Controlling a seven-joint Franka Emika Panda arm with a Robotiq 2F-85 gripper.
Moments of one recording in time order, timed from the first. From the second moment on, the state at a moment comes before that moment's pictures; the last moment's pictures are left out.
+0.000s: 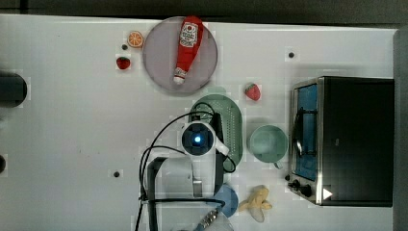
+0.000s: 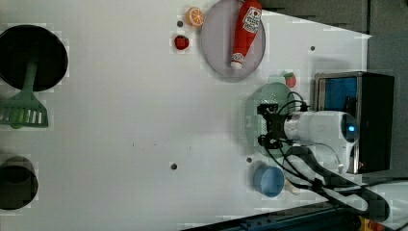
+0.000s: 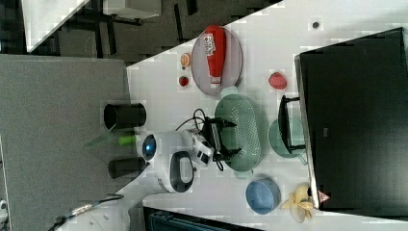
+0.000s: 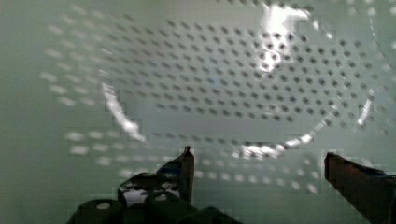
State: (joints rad) arm 0.03 0.37 0.03 -2.48 -0.03 1.23 0.73
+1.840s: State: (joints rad) arm 0.36 0.50 0.15 -2.26 0.00 1.13 1.22
